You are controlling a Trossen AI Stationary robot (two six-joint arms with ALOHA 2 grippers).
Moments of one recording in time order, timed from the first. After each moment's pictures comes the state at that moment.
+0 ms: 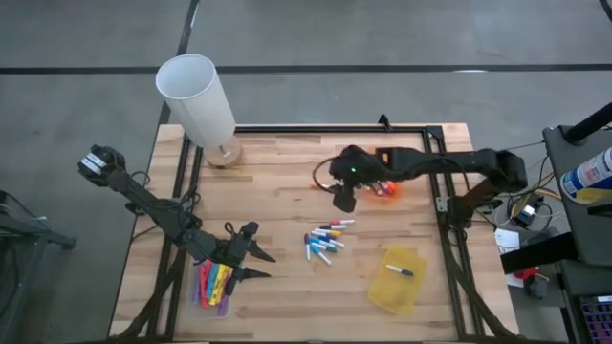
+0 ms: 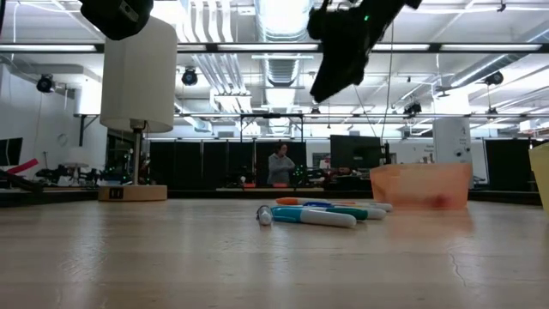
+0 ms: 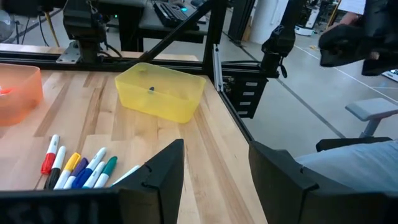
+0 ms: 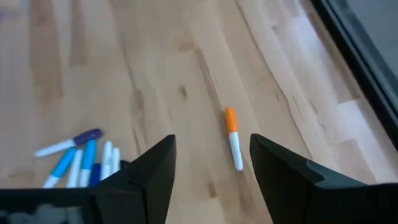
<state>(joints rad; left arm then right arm) -0.62 1.14 0.57 0.39 -0.32 -0.26 -0.12 1.53 1.24 -0.60 0.11 0.13</state>
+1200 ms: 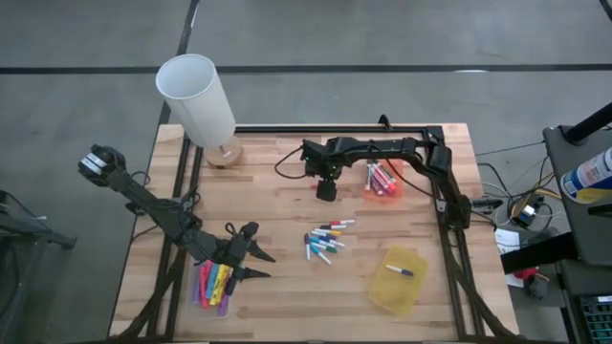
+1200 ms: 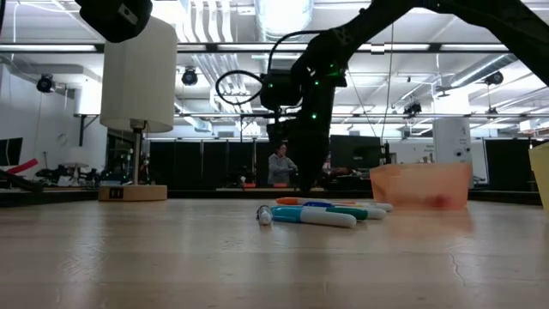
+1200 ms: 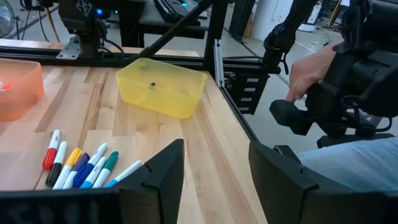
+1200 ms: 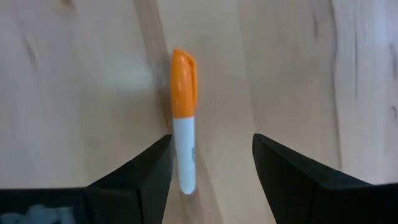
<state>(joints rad) -0.62 1.14 0.57 0.37 -0.32 -0.26 -0.32 2.13 1.61 -0.85 0.01 -0.11</state>
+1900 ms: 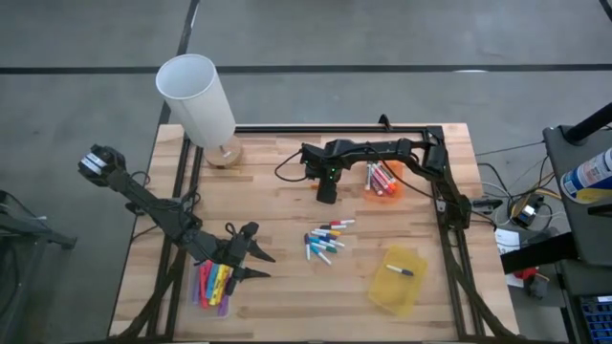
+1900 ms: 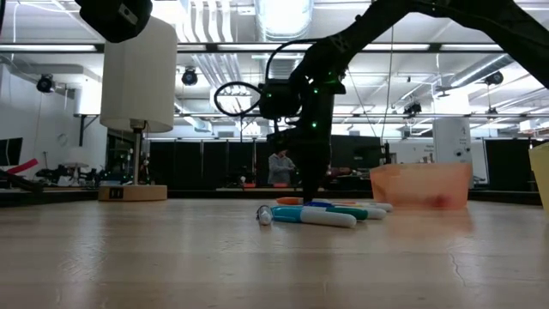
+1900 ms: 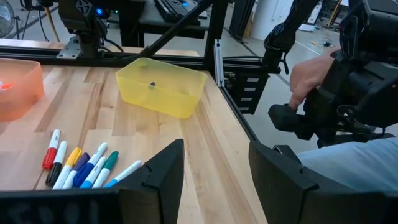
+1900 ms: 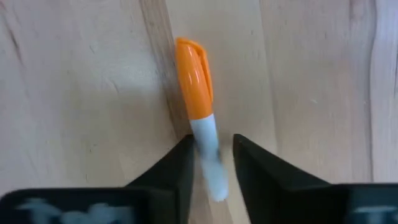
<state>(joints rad) -0.62 1.14 0.57 0.37 -0.32 -0.27 -0.32 2.16 1.60 -0.85 0.00 -0.10</state>
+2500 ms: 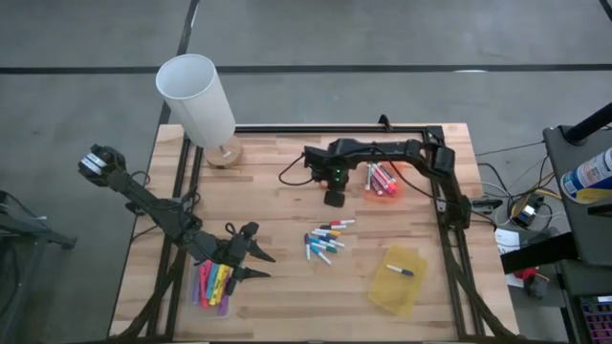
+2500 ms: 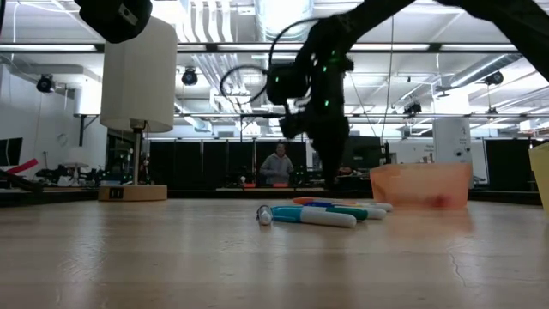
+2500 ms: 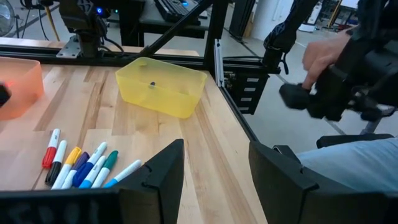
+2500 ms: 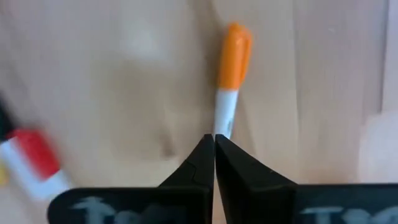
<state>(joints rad) -0.62 1.14 0.57 0.37 -0.32 -0.27 -0.29 2.09 1.61 -1.06 -0.01 -0.04</state>
